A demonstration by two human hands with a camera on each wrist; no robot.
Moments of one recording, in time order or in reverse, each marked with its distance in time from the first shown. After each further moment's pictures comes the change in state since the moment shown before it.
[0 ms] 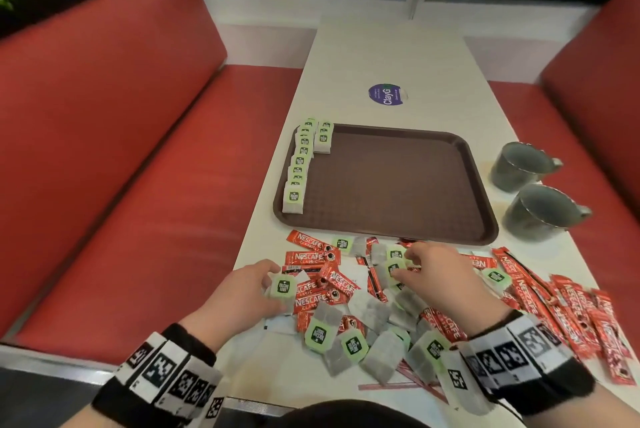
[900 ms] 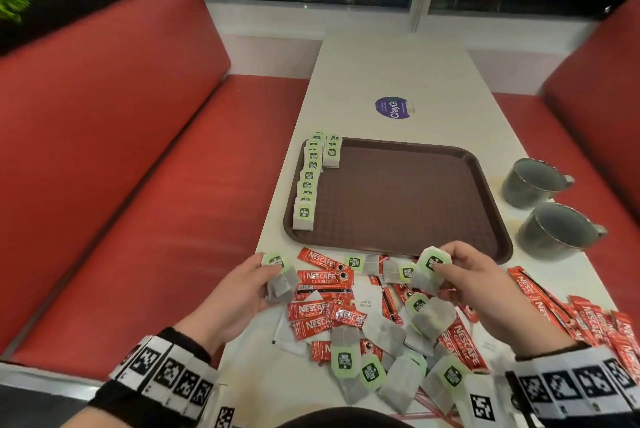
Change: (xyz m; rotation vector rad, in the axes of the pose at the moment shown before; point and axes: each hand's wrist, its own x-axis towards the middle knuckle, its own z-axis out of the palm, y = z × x) left_hand 0.021 -0.010 -0.019 -1.215 -0.098 -0.076; right_hand 0.000 0.011 -0.017 1.103 -0.034 0.168
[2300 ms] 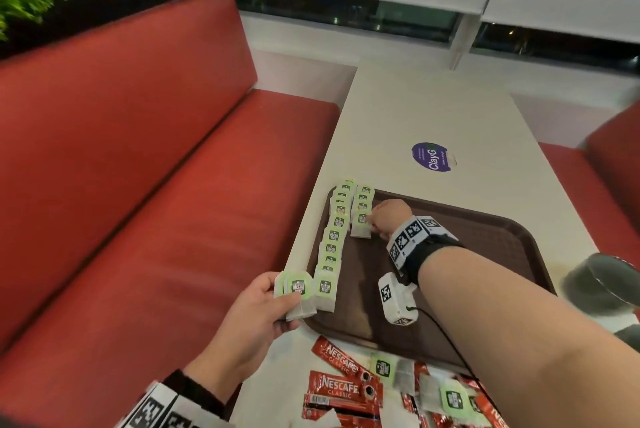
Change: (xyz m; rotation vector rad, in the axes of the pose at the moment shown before) left_hand 0.078 0.049 -0.005 -0.169 0.093 0.113; right_hand 0.296 -0.096 0.129 -0.472 -0.042 0.009
